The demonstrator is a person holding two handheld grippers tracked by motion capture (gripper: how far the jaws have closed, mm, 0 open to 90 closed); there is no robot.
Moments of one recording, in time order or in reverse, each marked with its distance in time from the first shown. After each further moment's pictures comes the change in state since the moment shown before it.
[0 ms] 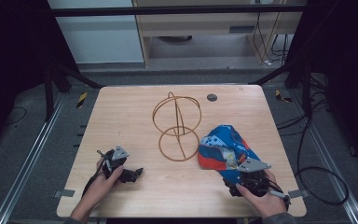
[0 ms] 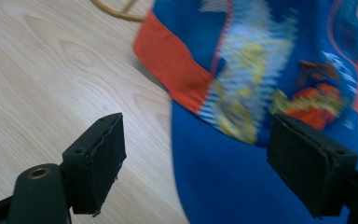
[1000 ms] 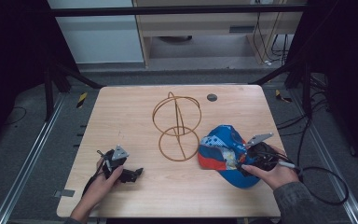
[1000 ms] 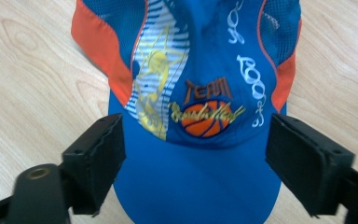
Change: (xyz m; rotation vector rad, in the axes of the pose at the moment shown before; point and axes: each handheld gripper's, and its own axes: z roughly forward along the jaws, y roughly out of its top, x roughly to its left) left arm 0.000 0.000 0.000 0.000 -0.002 0.000; right arm -0.055 0.049 -0.002 0.251 0.017 -0.007
